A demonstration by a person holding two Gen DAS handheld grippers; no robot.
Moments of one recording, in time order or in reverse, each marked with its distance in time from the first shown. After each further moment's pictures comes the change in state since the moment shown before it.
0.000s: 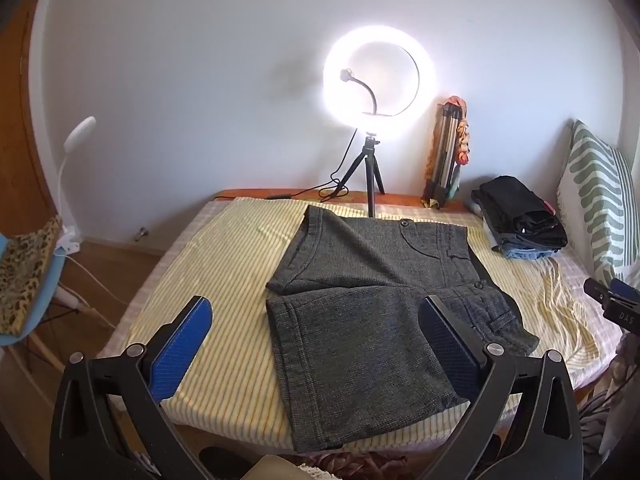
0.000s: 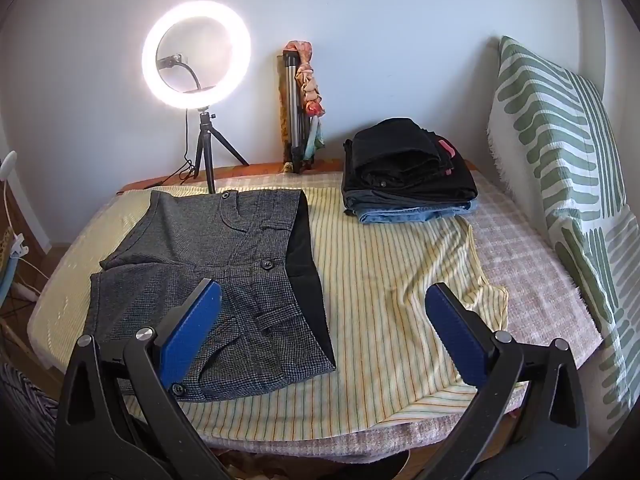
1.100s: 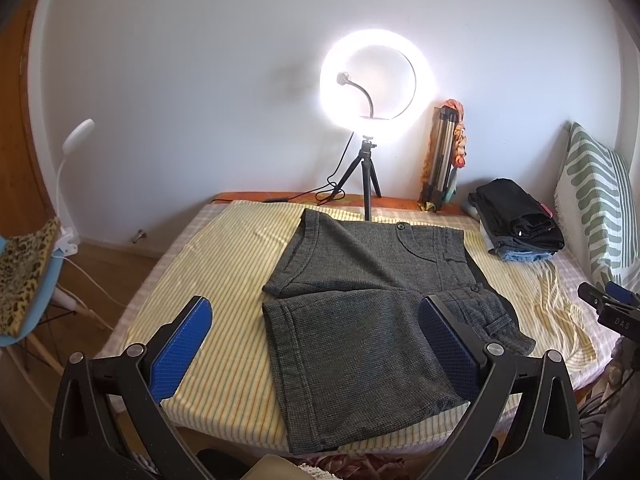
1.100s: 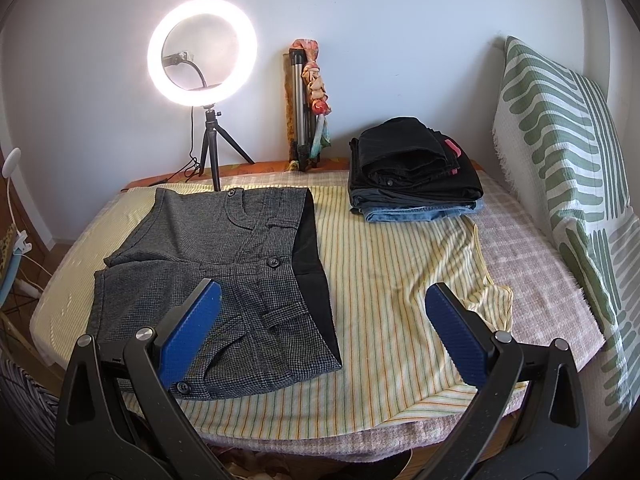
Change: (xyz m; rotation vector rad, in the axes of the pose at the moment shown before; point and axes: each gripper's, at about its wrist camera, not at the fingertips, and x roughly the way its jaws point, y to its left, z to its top) left arm -0.002 -0.003 0.005 -0.001 -0.006 -0.009; right arm 0.002 0.004 -0.002 -0.003 0.002 0.010
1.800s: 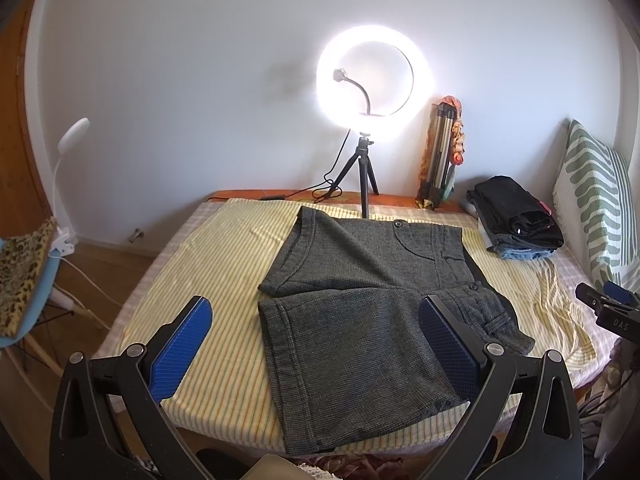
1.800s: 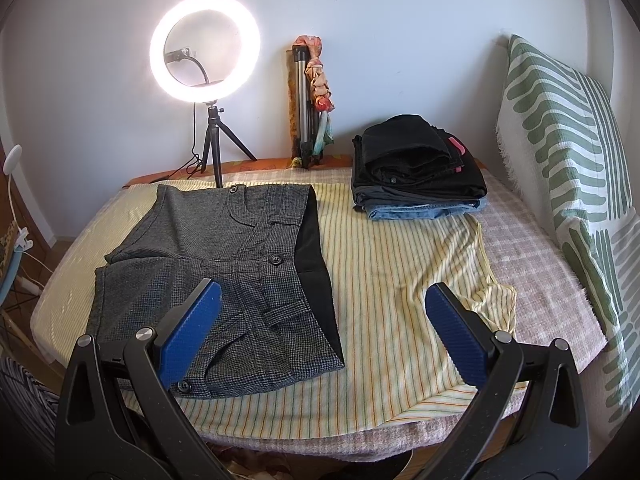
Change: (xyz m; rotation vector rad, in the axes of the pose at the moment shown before) left arm 0.005 -0.004 0.001 0.004 0.009 -0.007; right arm 0.003 0.003 -0.003 -0.002 0.004 0.005
